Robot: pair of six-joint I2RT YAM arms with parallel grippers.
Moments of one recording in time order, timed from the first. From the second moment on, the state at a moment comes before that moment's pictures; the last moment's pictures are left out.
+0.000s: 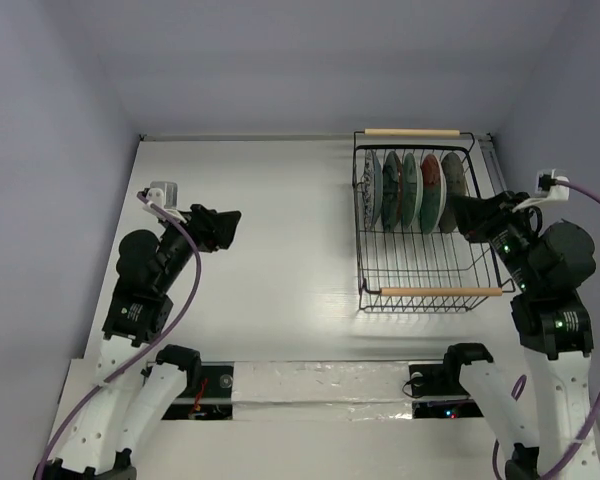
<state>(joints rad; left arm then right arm) -0.25 0.60 0.76 -0.18 0.20 -0.47 0.06 0.60 1.08 -0.44 -0.24 0.47</state>
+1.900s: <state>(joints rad) -0.35 0.44 0.73 -0.36 0.05 -0.43 0.55 1.91 1.73 -0.68 0.77 0.24</state>
